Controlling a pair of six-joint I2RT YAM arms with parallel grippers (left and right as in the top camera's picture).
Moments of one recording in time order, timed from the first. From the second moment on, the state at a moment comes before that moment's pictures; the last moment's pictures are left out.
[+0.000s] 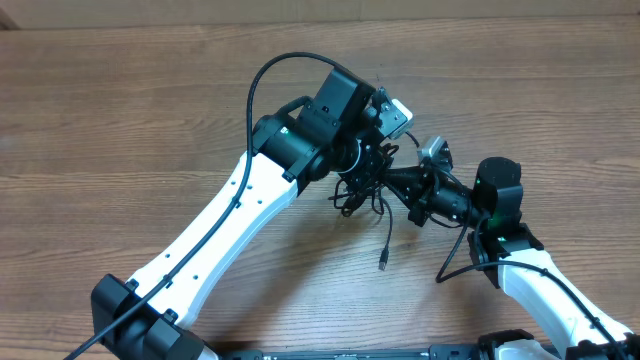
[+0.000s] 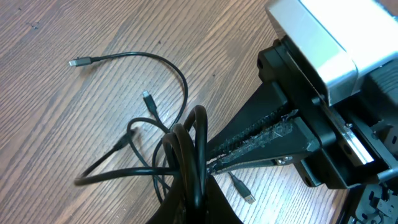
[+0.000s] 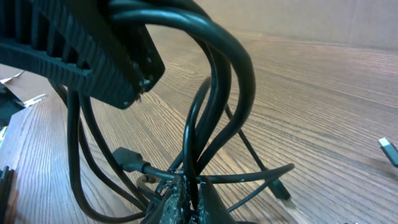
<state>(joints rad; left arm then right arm) -0.66 1.68 1.63 -0.91 0.31 0.14 0.16 1.28 0.47 0.44 -0.83 -0.01</state>
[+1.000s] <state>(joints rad) -0.66 1.68 1.63 -0.88 0.37 0.14 0.16 1.28 0.47 0.43 -0.82 -0.01</state>
